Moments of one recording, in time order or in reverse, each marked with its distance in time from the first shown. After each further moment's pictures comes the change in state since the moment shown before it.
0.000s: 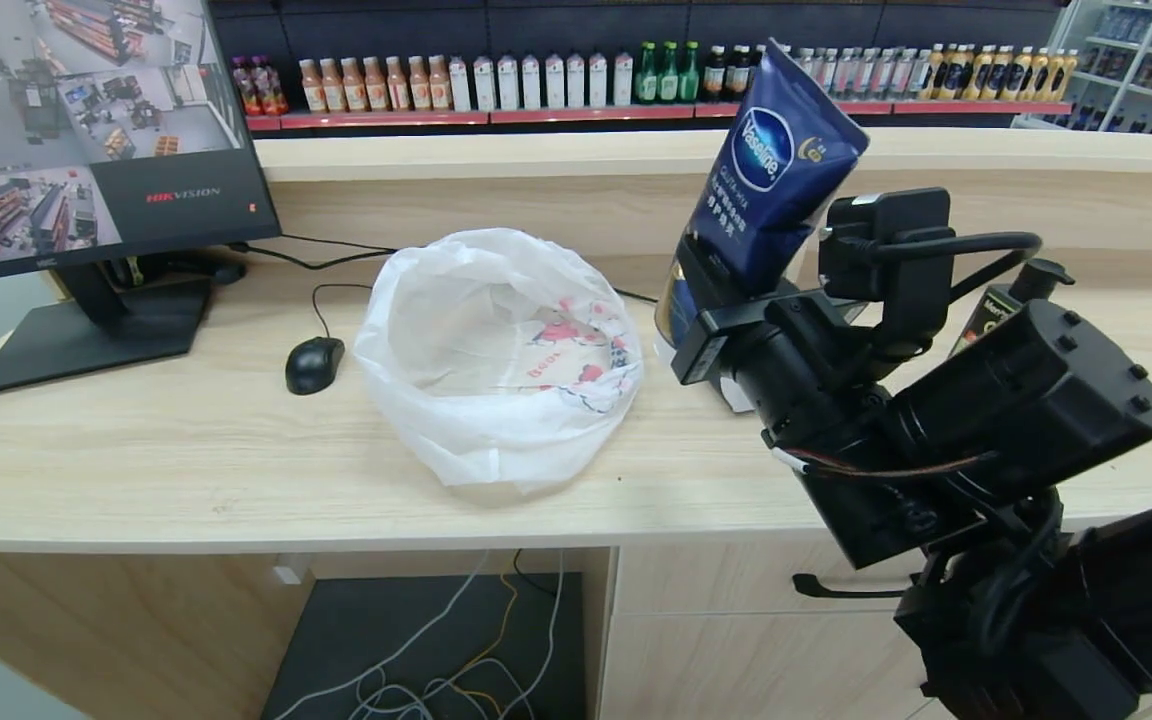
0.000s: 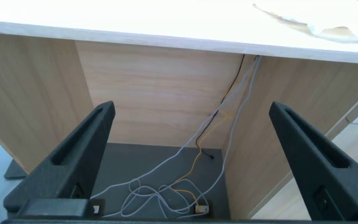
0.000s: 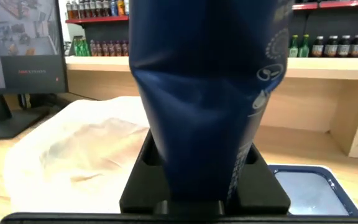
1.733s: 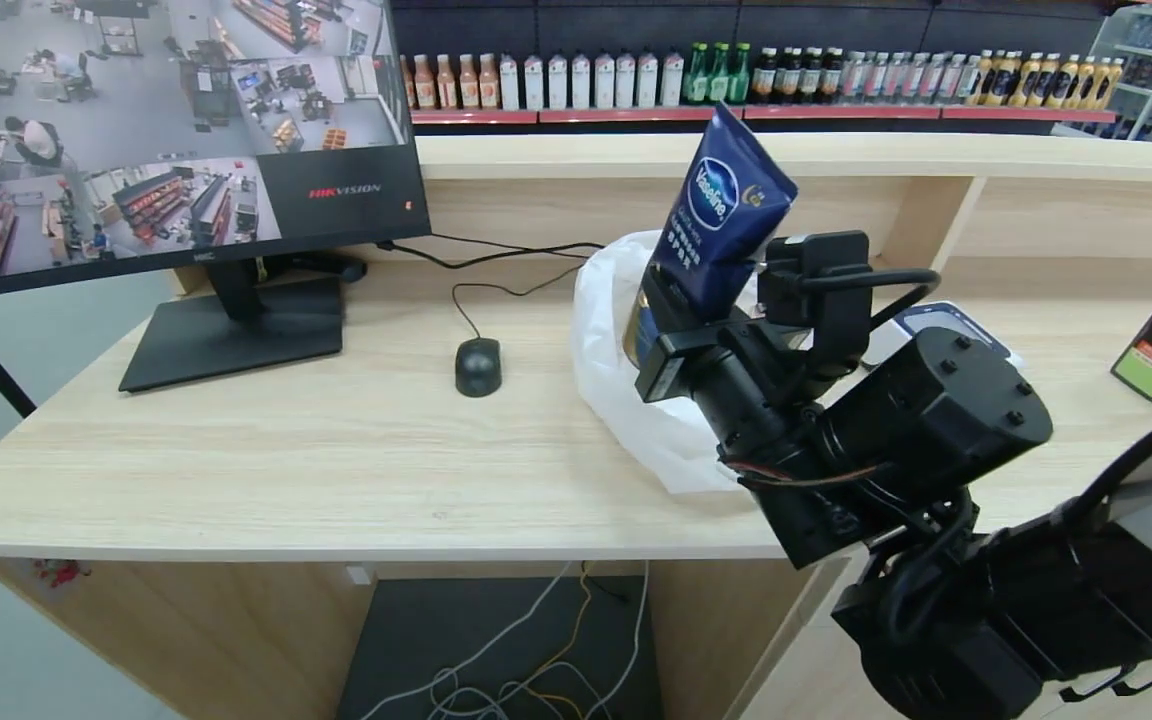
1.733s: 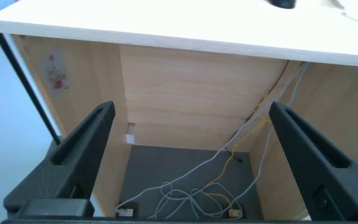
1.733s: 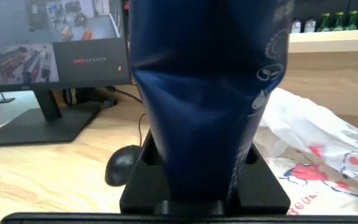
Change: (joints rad) left arm -0.001 0.000 0.000 0.000 0.000 0.003; right arm -0.003 0.097 -0.055 0.001 0.000 0.072
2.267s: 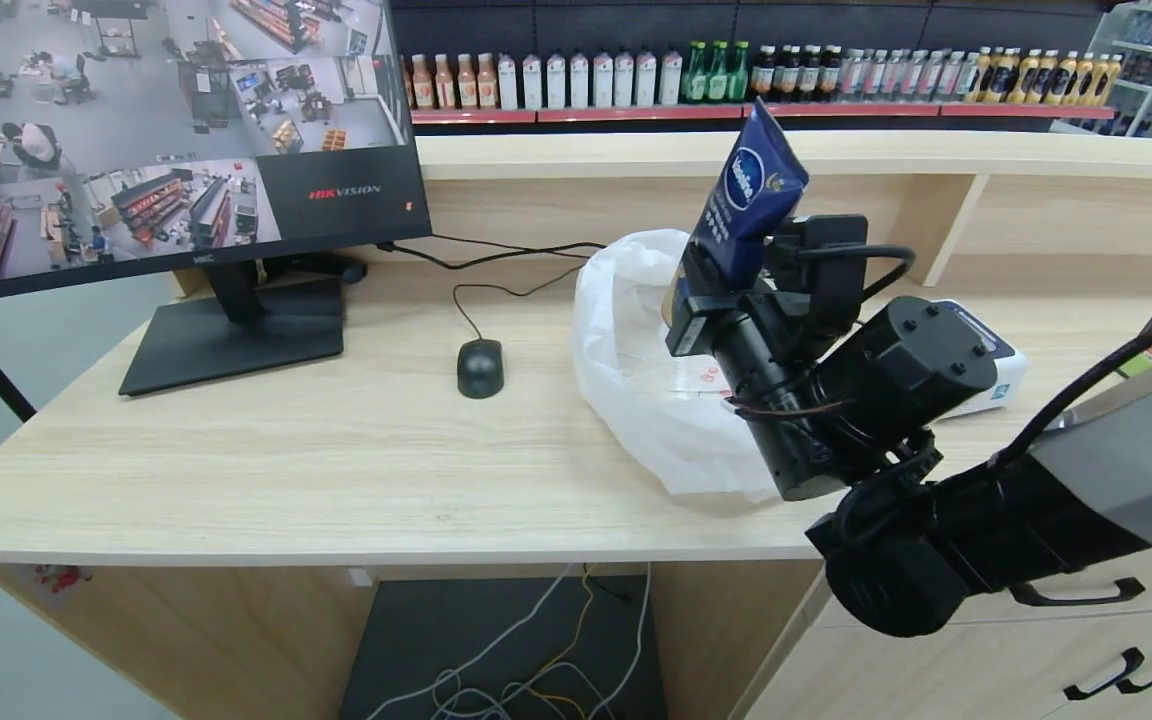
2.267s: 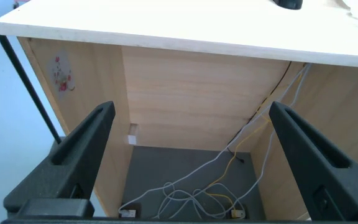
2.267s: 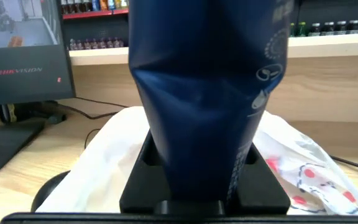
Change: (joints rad) left arm 0.001 0.000 0.000 0.000 0.000 -0.001; right arm -0.129 0.092 -0.127 -0.001 0.000 -0.013
